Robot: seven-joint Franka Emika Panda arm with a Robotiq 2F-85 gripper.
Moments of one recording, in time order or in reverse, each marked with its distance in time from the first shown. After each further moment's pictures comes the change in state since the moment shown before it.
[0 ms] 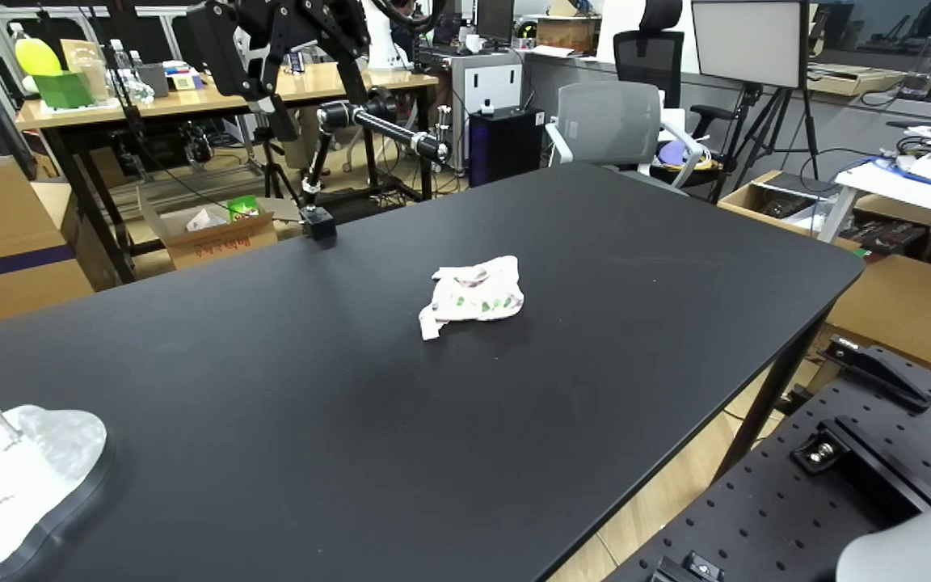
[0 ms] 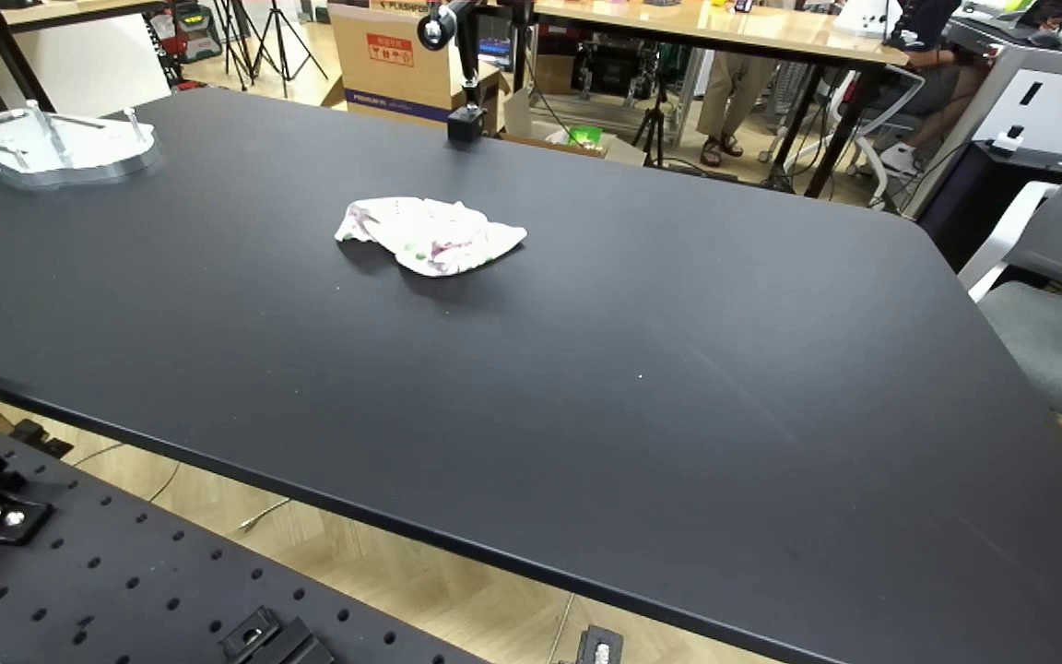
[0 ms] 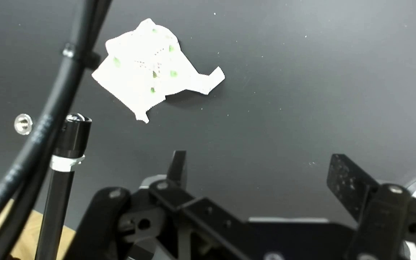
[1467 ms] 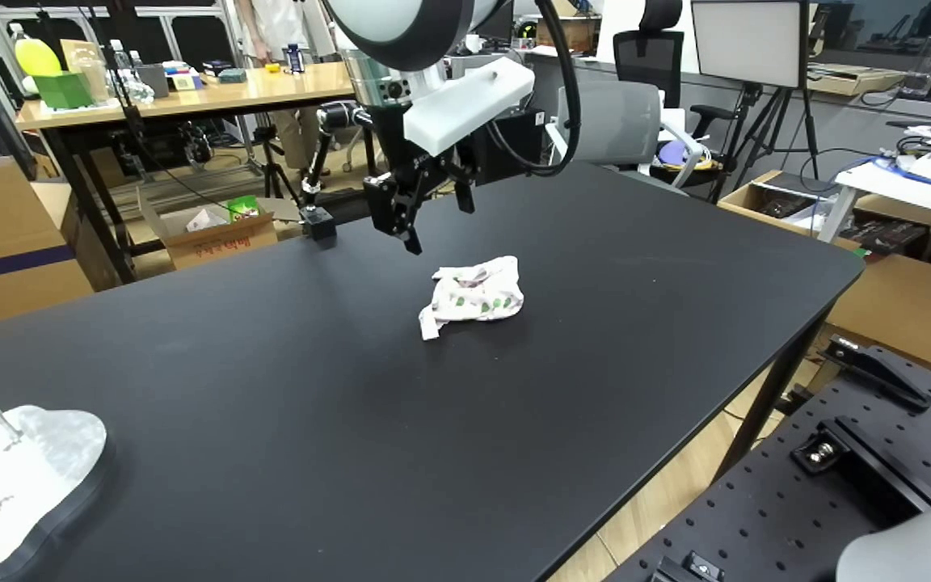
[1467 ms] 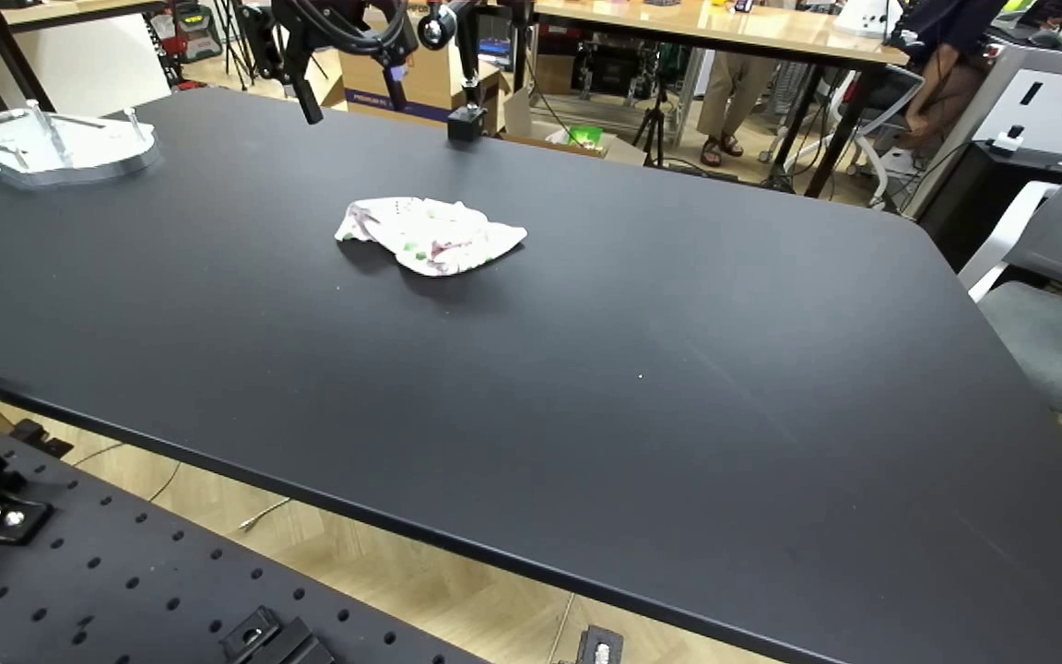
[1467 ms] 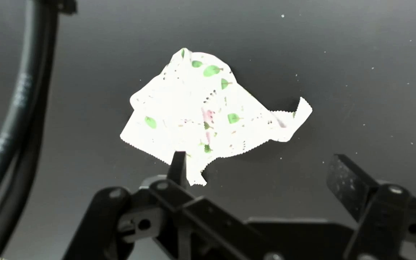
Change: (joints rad) arm -0.076 0.037 -0.124 -0.376 -0.184 0.506 0.220
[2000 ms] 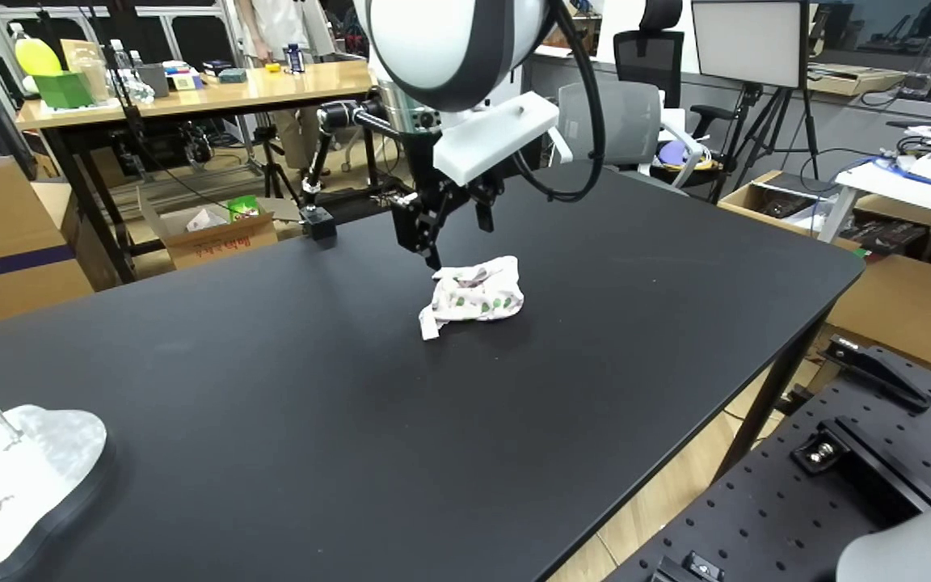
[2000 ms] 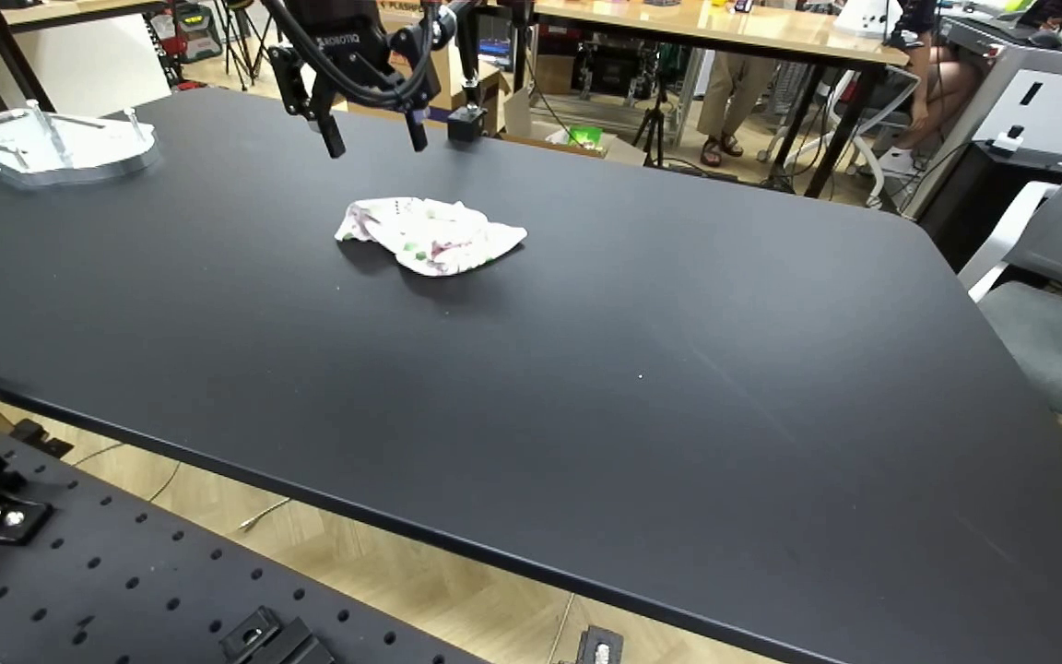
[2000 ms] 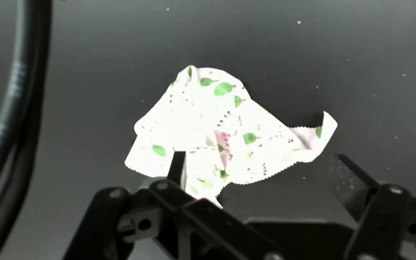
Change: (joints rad) arm -0.013 0.030 -0.053 -0.061 -0.001 0.116 0.021
